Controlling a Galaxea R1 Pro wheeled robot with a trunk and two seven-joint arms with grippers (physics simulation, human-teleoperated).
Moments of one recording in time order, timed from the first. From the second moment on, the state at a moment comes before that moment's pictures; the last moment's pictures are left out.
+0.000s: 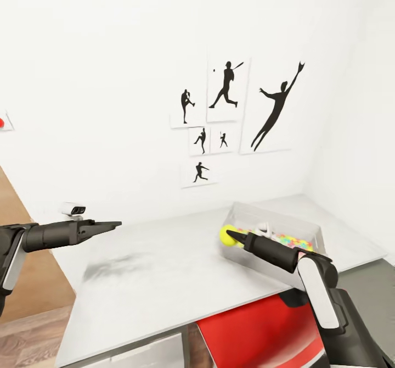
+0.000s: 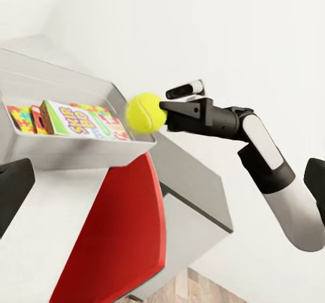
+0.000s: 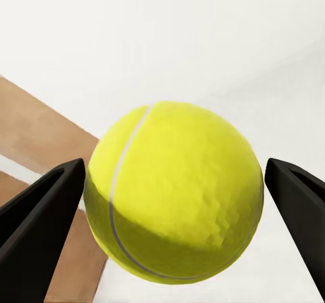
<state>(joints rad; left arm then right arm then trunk) -0.59 0.40 0.20 -1.39 0.21 1.02 -1.57 -0.41 -0.05 -0.05 -1.54 -0.66 0.91 0.40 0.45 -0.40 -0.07</state>
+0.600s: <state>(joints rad) -0.59 0.40 0.20 -1.39 0.21 1.02 -1.57 -0.41 -0.05 -0.10 -1.54 -0.65 0.91 0.52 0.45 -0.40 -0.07</state>
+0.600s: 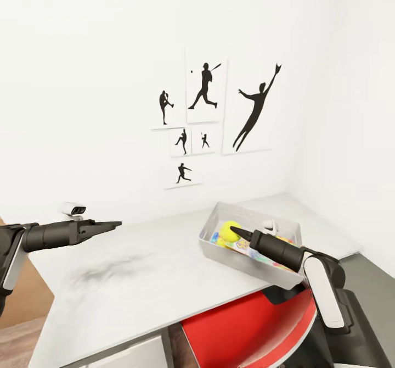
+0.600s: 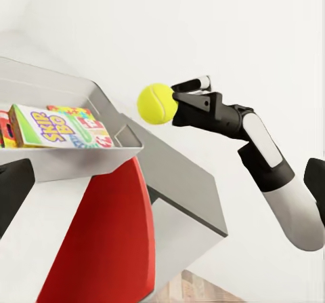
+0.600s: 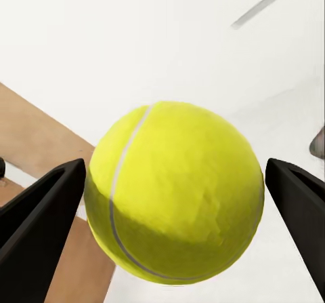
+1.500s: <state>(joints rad) -0.59 0.40 0.20 -1.39 0.21 1.02 -1.57 -0.50 -0.03 -0.21 -1.53 -0.66 1.01 0.35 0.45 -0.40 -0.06</state>
